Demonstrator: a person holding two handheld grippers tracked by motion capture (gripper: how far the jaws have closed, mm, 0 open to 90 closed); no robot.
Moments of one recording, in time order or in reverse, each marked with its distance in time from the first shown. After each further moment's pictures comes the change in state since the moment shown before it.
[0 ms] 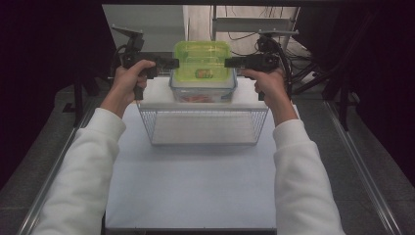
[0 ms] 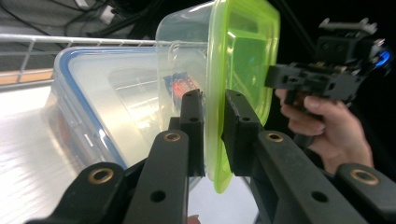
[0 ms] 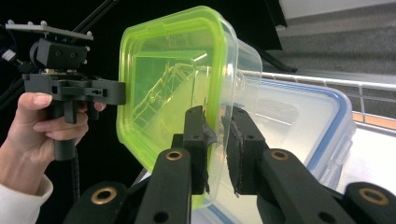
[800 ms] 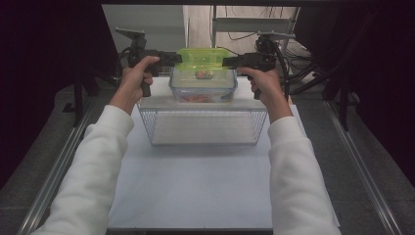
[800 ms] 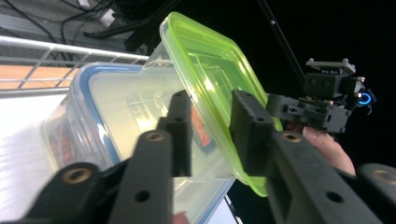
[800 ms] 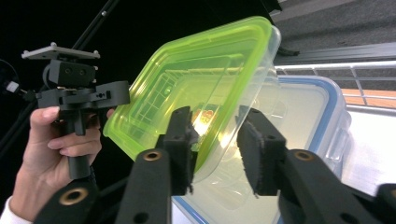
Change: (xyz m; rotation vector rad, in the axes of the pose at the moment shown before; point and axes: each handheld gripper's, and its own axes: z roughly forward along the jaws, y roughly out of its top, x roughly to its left) left arm 0.018 0.007 0.014 -0.076 -0.010 -0.099; right arm -0.012 0.001 0.012 0.008 -0.002 0.142
